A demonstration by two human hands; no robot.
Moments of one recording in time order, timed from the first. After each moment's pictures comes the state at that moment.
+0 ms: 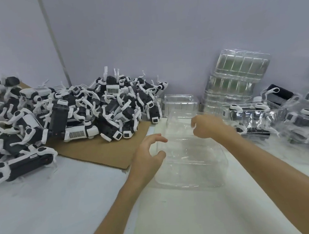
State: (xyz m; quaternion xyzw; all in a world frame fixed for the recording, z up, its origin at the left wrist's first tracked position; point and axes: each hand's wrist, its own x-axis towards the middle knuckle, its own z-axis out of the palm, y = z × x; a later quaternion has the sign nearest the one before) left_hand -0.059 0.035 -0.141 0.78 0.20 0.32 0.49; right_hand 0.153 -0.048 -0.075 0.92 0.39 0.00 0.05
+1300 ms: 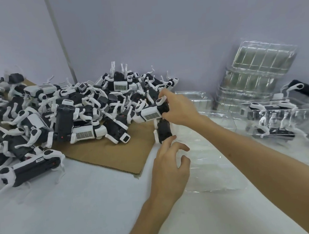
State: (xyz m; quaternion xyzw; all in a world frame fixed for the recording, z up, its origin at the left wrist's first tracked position) left_hand -0.049 0.020 -0.152 0.82 0.20 0.35 0.40; right_hand 0.119 0.064 -0.071 0.80 0.53 0.11 -0.24
